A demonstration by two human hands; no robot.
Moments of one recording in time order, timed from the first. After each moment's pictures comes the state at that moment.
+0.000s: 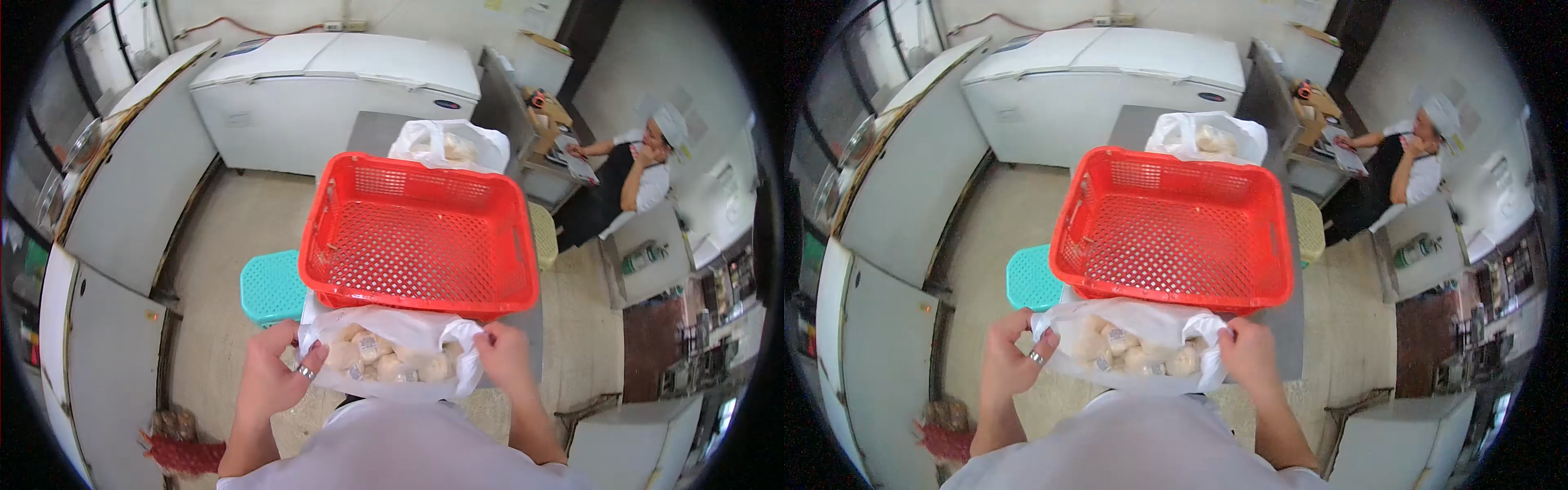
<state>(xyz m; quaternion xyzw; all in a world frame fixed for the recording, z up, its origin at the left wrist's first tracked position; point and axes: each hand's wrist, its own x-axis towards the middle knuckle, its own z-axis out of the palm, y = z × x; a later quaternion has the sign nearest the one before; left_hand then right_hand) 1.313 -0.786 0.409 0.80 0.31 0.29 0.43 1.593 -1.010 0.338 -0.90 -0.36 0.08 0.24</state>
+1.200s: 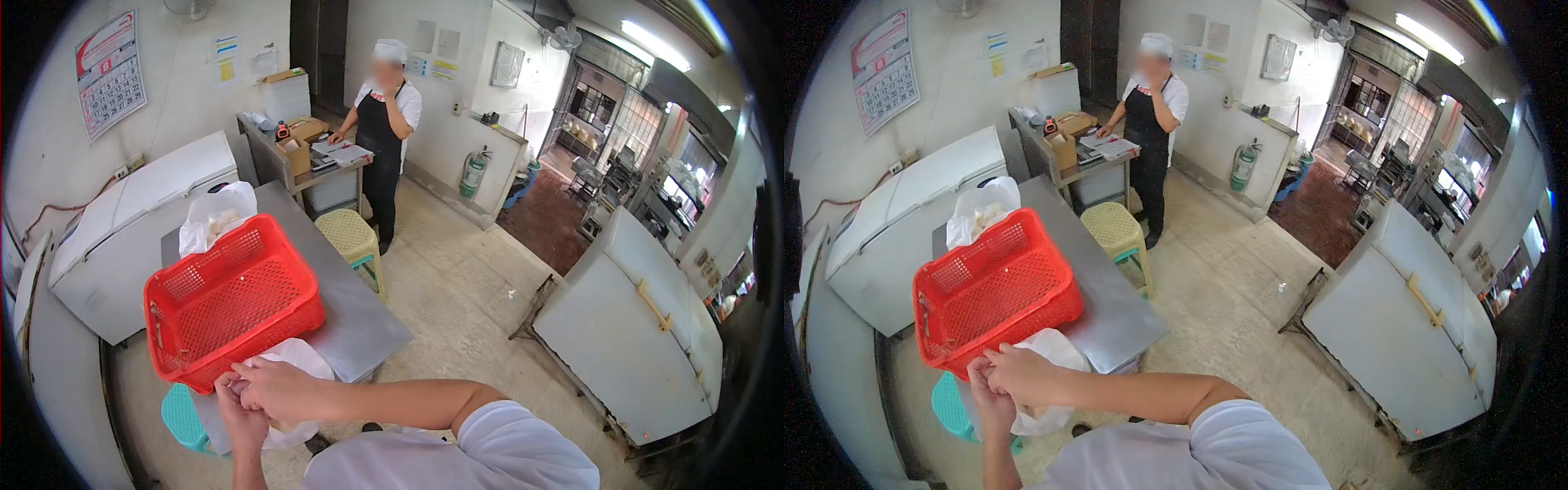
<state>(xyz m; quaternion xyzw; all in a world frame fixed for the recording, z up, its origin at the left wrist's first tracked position) 1.395 -0.940 0.329 0.73 0.13 0.28 0.61 1.507 -1.056 0.384 -0.69 -0.66 0.06 0.30</state>
